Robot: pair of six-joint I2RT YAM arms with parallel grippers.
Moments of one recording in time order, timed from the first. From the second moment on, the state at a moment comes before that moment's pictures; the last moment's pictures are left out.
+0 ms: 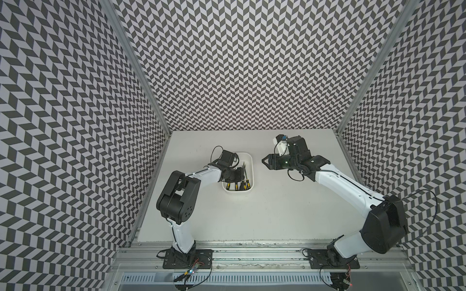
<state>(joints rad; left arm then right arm) -0.43 1.84 1.10 -0.24 0.37 -0.45 0.51 1.51 1.23 -0.39 -0.28 0.39</state>
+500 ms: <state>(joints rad) -0.40 1.83 1.11 -0.28 0.35 -0.46 0.51 1.51 1.23 -0.39 -0.28 0.39</state>
